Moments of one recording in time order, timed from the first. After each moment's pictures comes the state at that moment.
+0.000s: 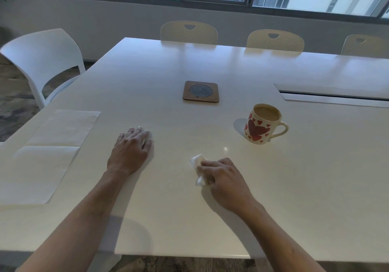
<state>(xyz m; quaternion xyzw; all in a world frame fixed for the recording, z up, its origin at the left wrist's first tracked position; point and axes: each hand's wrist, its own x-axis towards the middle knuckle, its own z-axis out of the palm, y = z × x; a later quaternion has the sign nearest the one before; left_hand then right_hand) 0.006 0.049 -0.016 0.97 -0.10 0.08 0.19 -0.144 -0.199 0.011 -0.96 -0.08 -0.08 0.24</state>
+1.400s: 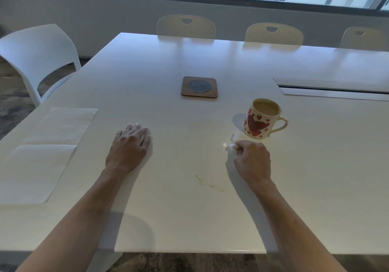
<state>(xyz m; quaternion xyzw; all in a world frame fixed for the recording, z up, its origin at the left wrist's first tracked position) 0.004 0.048 -0.012 0.97 -0.10 0.08 0.20 -0.115 -0.249 0.014 -0.95 0.16 -0.21 0.17</state>
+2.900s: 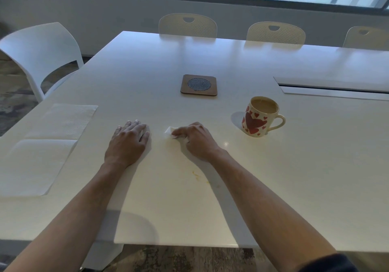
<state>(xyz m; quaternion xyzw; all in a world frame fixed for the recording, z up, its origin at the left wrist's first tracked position) 0.008 0.048 -0.019 0.97 -0.10 0.10 0.18 -0.037 -0.176 0.020 -0.96 -0.10 -0.03 0.26</state>
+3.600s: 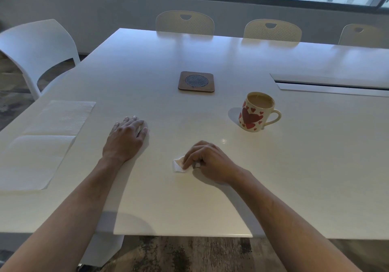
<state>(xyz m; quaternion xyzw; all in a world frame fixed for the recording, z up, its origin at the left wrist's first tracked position) 0.008 0.051 -0.018 0.97 -0.11 0.10 0.19 -0.118 -0.202 0.018 -0.92 -0.21 -0.01 0.32</state>
